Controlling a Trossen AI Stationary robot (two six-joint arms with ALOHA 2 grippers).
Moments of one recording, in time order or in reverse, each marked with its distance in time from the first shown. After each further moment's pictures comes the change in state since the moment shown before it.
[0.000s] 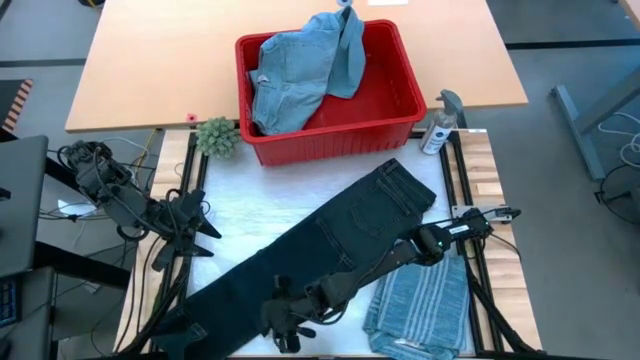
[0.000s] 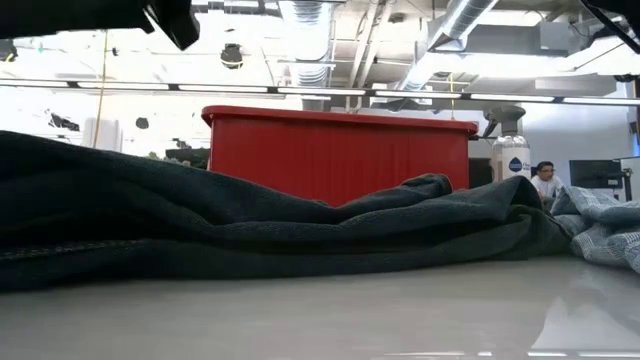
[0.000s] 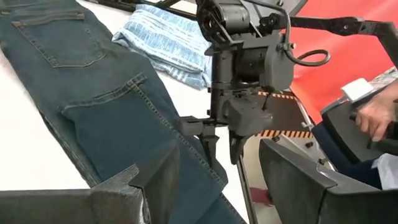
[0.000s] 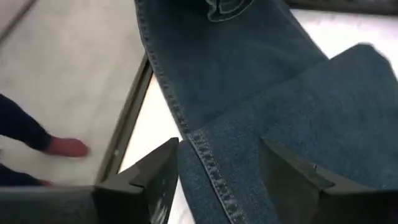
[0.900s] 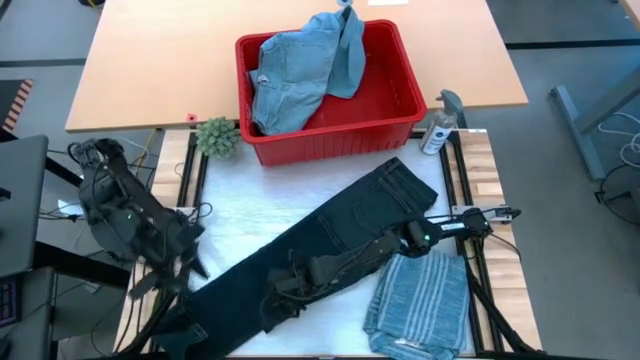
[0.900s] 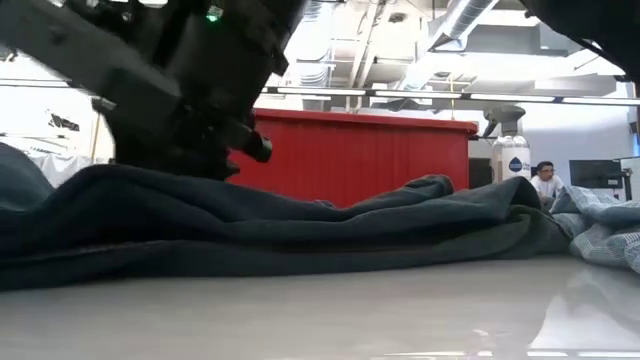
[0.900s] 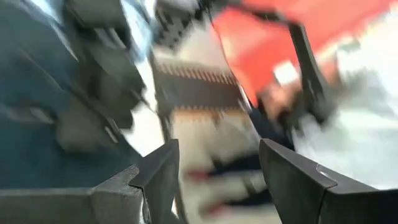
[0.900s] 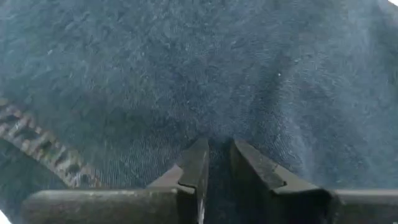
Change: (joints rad) left arm -0.196 0.107 0.034 0.122 0.100 -0.182; right arm -0.112 0.073 -0.002 -0.308 0.056 0.154
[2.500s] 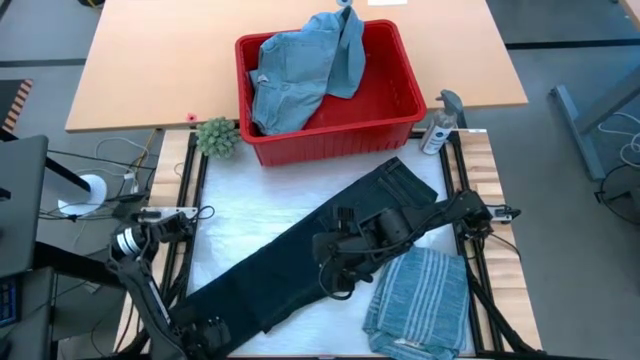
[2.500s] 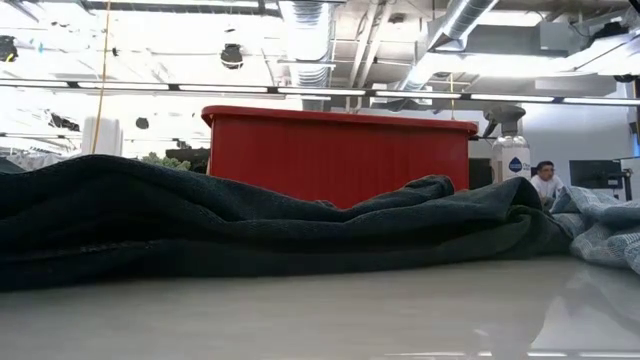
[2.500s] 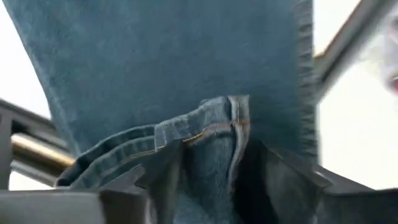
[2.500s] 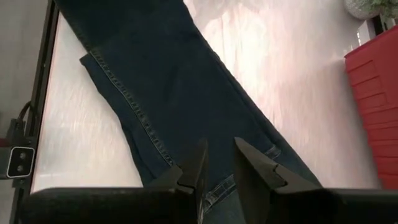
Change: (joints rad) left arm -0.255 1.022 0.228 -0.409 0.264 -0.782; right arm 0.044 -0.545 0.019 -0.507 0.107 -0.119
